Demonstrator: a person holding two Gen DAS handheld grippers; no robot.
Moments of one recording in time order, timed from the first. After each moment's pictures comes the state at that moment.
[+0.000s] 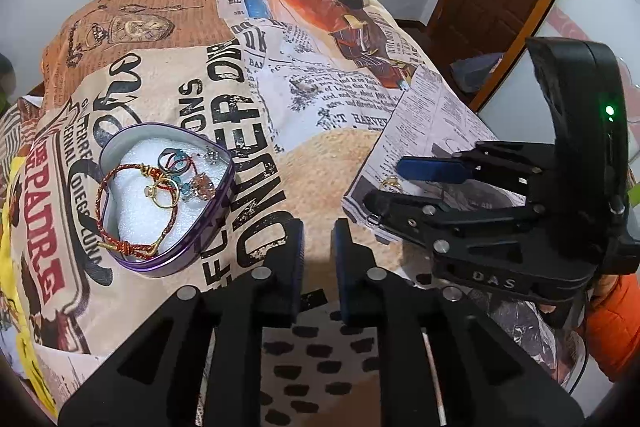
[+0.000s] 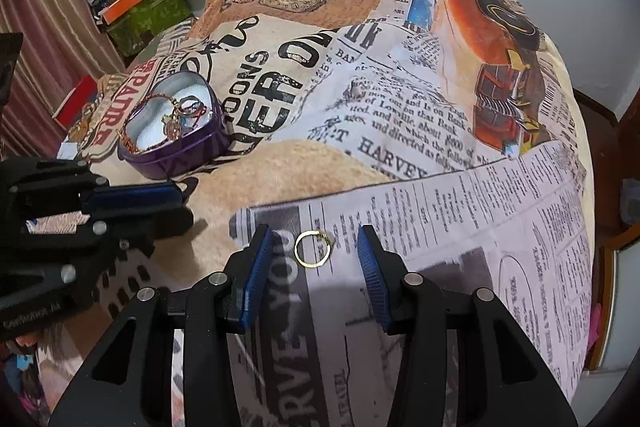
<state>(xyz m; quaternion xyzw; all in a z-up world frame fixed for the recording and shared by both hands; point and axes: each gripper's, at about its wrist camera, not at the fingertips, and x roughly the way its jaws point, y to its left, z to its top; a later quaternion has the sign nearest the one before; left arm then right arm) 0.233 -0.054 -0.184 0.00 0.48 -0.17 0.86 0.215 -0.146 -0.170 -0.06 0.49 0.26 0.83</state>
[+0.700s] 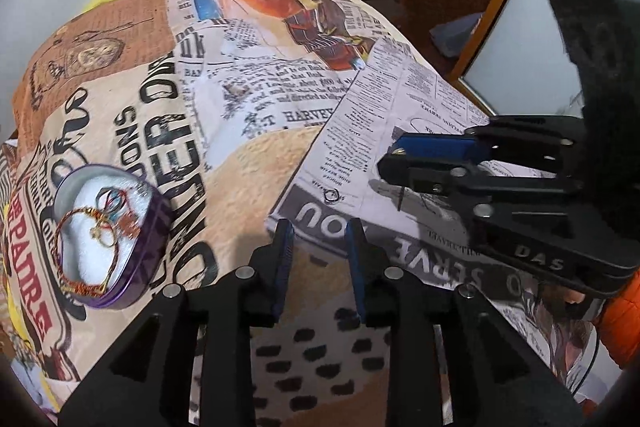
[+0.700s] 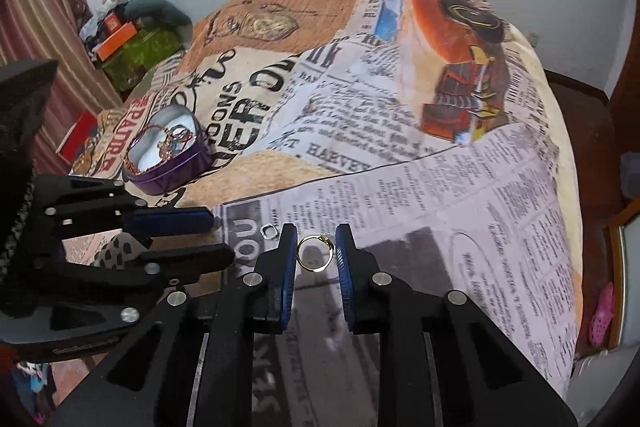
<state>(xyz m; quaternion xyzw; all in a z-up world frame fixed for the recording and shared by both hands) 0.246 -0.111 -0.190 0.07 0.50 -0.21 0.84 0.204 -0.195 -0.154 0.00 0.46 0.24 0.85</state>
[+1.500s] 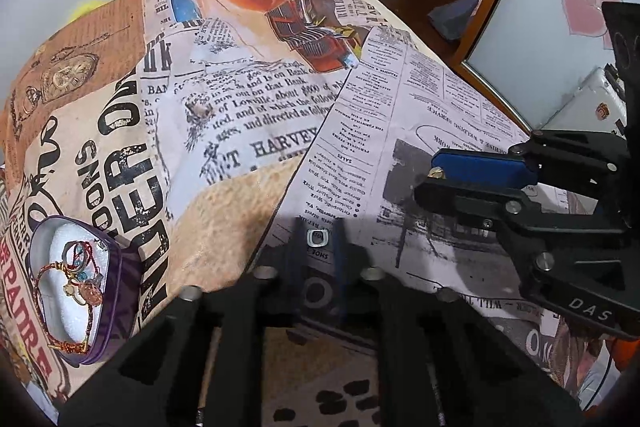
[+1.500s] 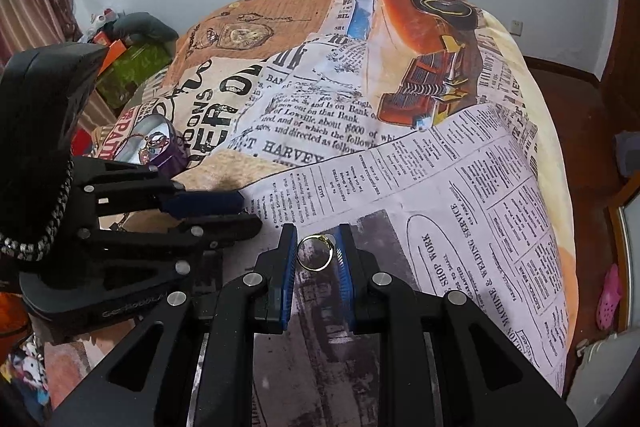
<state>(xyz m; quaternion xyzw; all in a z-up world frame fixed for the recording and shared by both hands) 0.278 -0.140 -0.210 0.10 0.52 -0.21 0.83 0.205 -0.220 -0.161 0.02 0.46 0.23 0.86</state>
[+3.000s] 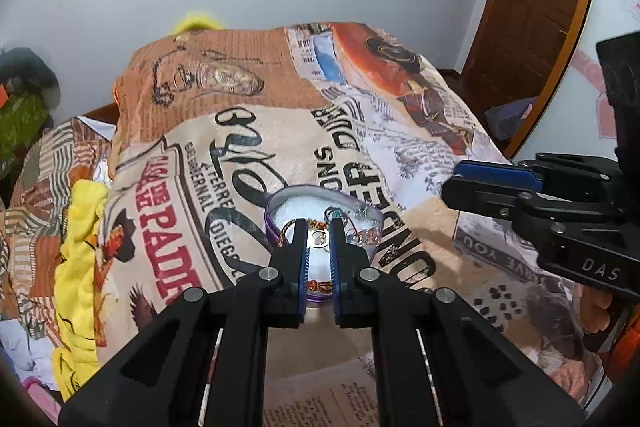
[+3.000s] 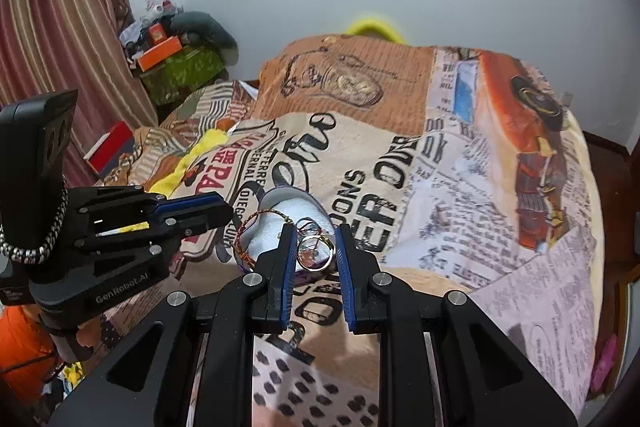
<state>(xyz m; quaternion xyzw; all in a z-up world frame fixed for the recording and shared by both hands) 0.233 0.049 -0.139 -0.01 0.41 -0.11 0.91 0.209 -0.069 -0.099 -0.03 0.41 0.30 0.86</state>
